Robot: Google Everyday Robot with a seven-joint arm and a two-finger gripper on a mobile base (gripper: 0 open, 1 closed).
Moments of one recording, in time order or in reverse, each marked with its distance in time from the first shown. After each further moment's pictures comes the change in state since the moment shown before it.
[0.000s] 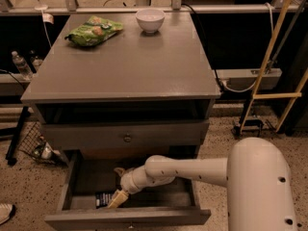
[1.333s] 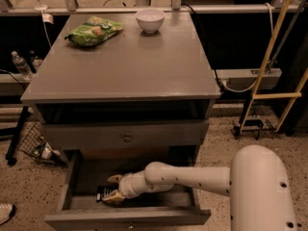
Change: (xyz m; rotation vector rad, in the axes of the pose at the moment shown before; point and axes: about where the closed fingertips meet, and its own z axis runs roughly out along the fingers) arm 0.005 0.009 0.018 0.014 -0.061 -0.028
